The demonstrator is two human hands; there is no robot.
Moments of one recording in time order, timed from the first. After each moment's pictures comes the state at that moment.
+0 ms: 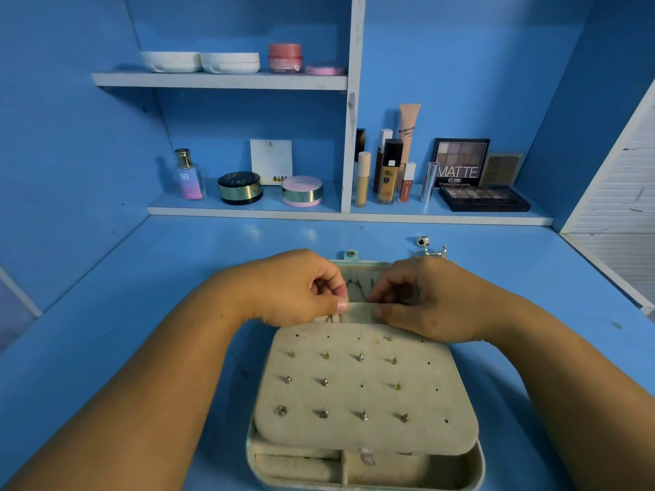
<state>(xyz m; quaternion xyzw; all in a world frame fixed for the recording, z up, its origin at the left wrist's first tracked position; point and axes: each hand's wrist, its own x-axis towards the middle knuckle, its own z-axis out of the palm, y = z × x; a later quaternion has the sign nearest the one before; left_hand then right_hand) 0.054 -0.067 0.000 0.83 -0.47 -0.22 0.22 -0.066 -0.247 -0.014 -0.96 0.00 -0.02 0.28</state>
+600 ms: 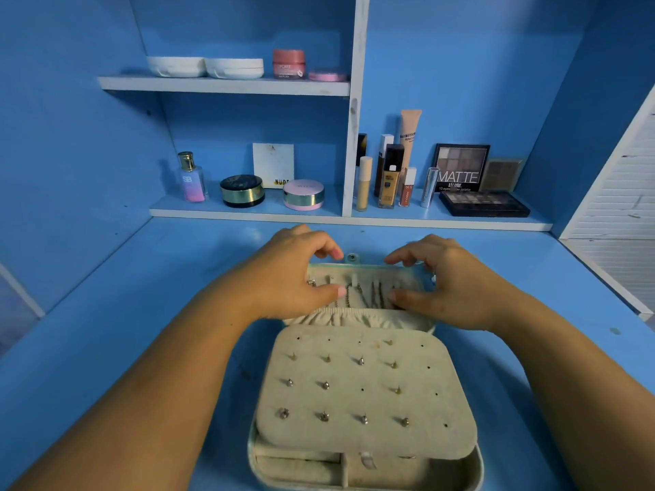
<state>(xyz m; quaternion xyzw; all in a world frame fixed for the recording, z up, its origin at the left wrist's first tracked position) 0.068 -0.064 -0.011 0.85 -0.44 -0.07 0.26 -0.061 -0.271 -0.020 -0.97 0.08 -0.10 0.23</state>
